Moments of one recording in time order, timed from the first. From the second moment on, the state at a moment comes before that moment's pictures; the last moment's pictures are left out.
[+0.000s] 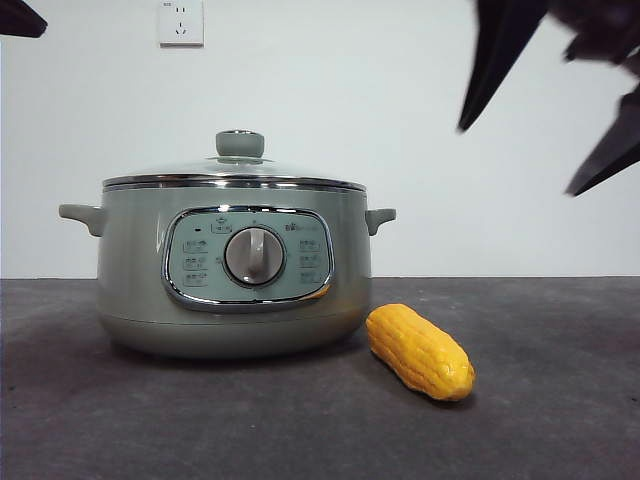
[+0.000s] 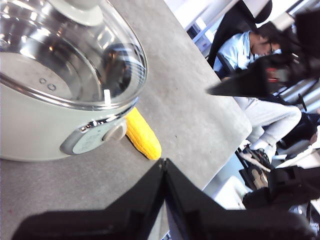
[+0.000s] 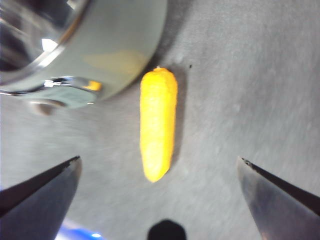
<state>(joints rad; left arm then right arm) -0.05 0.67 0.62 -0.51 0.91 -0.25 0.40 1.28 1.08 -0.82 -0.28 0.23</state>
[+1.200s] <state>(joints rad) -0.05 0.67 0.62 -0.51 0.91 -0.23 0.61 1.79 1.13 -0.66 -0.04 0.20</state>
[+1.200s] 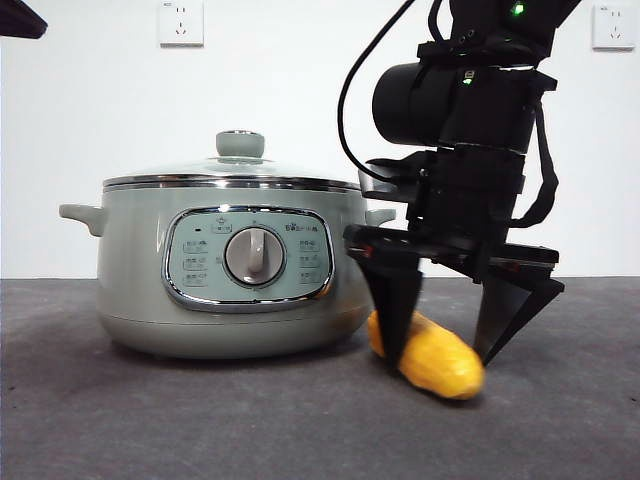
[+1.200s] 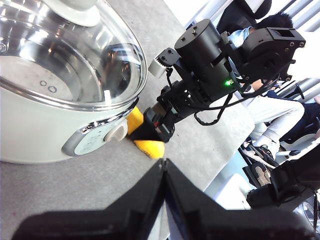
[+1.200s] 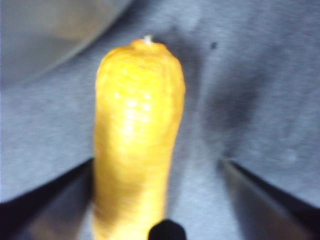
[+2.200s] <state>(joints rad) -0.24 1.15 1.17 -0.84 0.43 -0.06 0.61 1.18 1.14 -1.14 0.06 0.19</state>
